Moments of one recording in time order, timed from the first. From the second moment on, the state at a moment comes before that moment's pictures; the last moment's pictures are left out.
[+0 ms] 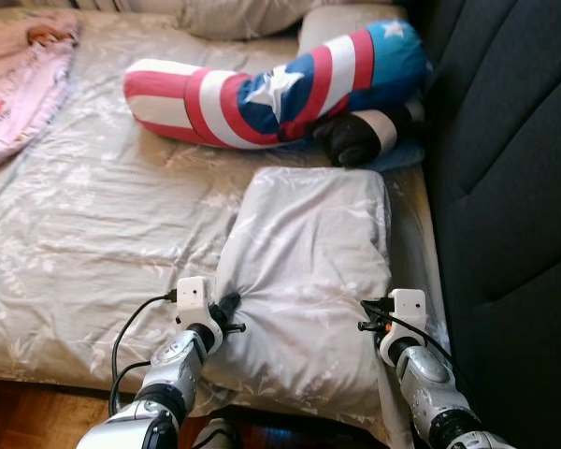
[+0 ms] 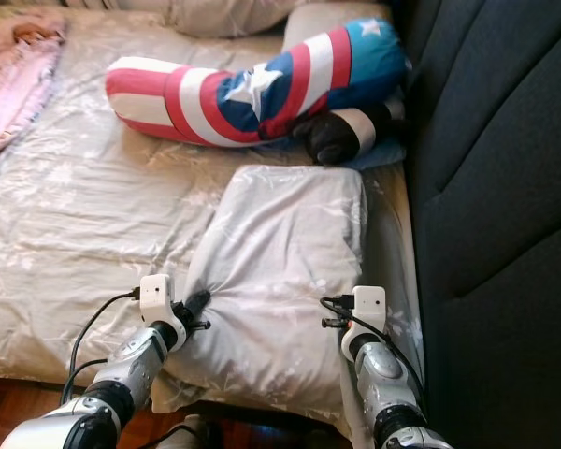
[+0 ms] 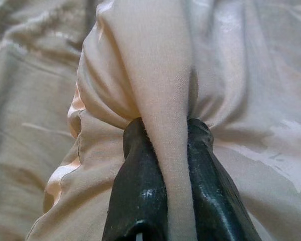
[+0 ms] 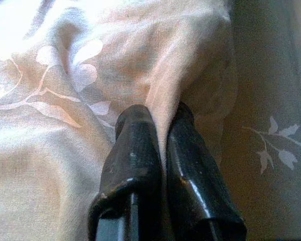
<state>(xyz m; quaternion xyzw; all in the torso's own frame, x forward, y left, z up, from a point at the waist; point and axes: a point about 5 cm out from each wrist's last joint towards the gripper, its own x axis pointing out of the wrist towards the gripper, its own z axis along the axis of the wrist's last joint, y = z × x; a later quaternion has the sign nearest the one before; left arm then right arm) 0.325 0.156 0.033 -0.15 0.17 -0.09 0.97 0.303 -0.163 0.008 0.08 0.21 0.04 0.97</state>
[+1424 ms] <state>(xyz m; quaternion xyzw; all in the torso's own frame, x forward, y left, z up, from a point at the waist) 0.327 0.152 0.033 -0.12 0.18 -0.09 0.97 0.304 -0.172 0.008 0.09 0.21 0.00 0.97</state>
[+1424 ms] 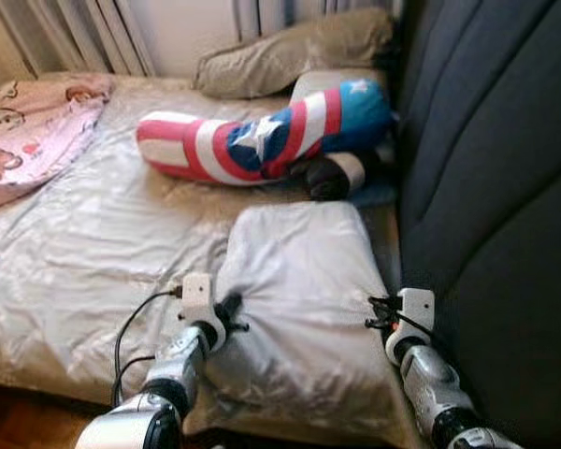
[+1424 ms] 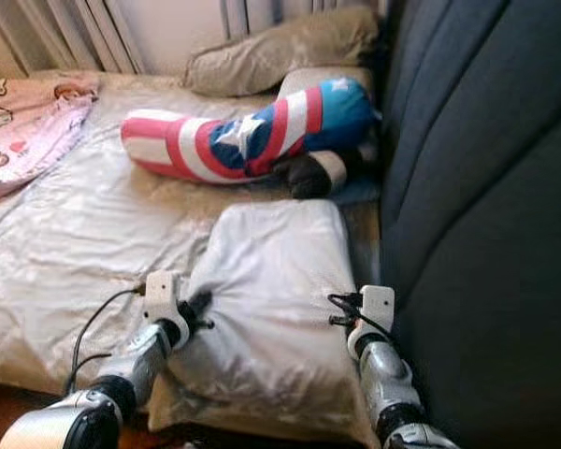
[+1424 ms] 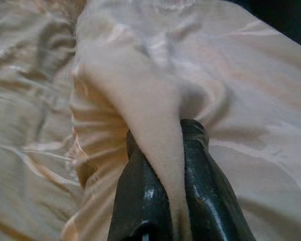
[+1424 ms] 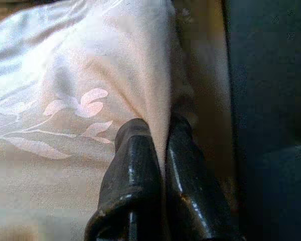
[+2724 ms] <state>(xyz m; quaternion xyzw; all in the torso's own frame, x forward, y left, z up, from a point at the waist) 0.360 0.102 0.081 -0.17 0.17 -0.24 0.94 0.271 -0.211 0.032 0.13 0.07 -0.11 0.98</state>
